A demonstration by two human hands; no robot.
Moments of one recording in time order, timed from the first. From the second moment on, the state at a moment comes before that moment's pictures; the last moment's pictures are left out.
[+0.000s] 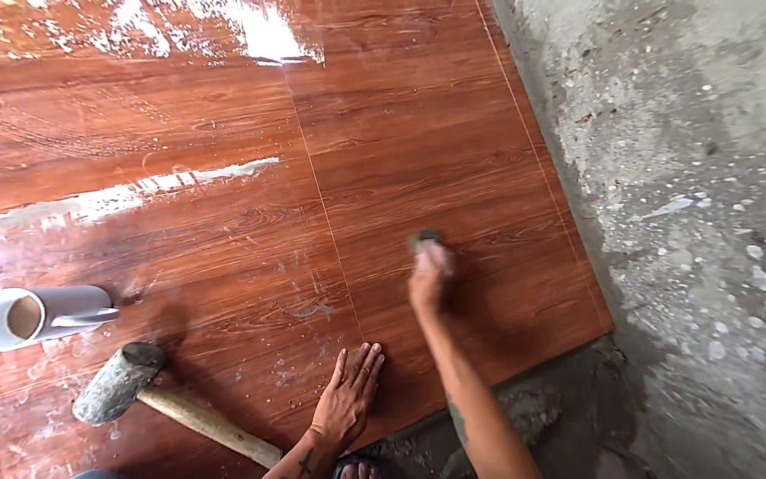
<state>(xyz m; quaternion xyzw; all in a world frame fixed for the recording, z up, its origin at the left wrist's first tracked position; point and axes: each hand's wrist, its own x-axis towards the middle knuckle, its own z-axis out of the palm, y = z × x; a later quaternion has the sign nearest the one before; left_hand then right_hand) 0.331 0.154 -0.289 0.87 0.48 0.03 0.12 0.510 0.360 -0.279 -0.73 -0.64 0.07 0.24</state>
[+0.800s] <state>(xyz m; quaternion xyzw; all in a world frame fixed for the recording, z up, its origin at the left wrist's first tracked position) 0.332 0.151 -0.283 0.87 0.48 0.03 0.08 0.415 0.416 -0.285 -0.47 -0.83 0.13 0.25</state>
